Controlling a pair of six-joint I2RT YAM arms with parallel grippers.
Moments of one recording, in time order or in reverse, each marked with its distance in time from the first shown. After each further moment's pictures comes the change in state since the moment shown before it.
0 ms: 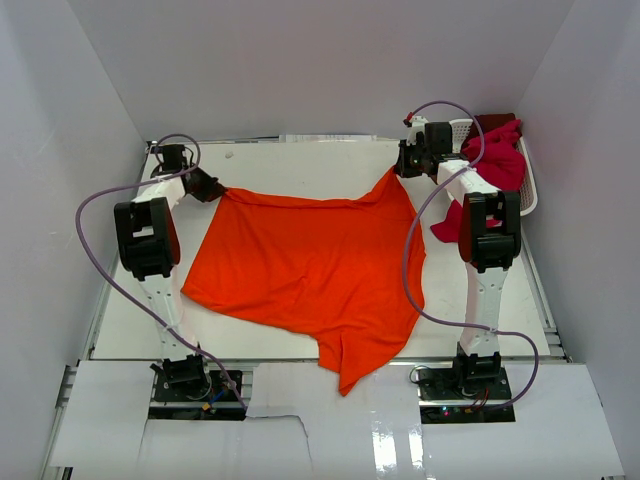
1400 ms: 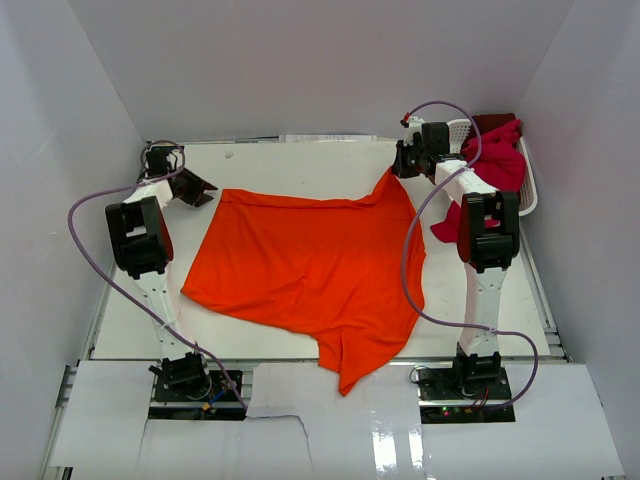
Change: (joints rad) left arm 0.090 0.061 0.026 0.025 0.079 -0.031; right arm 0.013 0.000 0.000 -0.001 0.003 0.000
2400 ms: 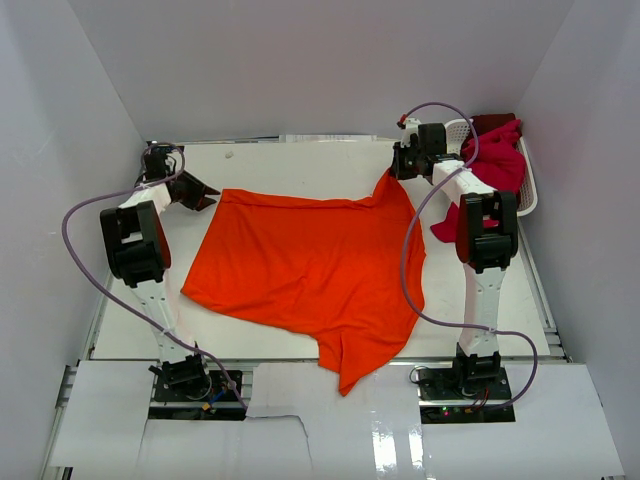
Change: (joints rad) left arm 0.000 -0.123 -0.137 -0.011 0.059 0.016; right arm 0.014 0.000 0.000 -0.022 0.008 0.000
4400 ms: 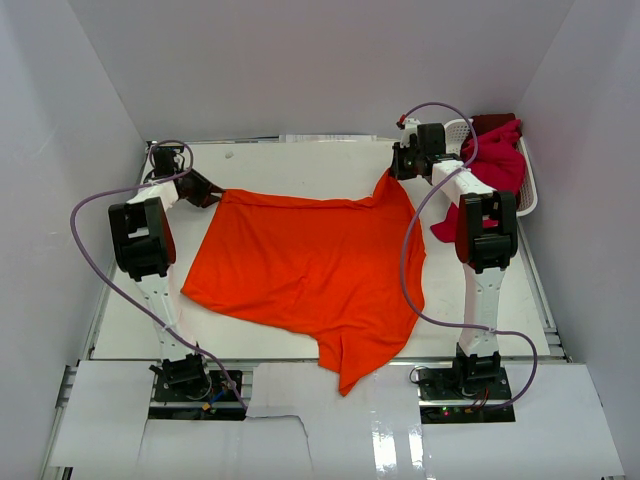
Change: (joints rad) left arm -0.040 0.073 0.075 0.015 -0.032 0.013; right arm 0.005 0.000 0.000 -0.001 0.014 0.000
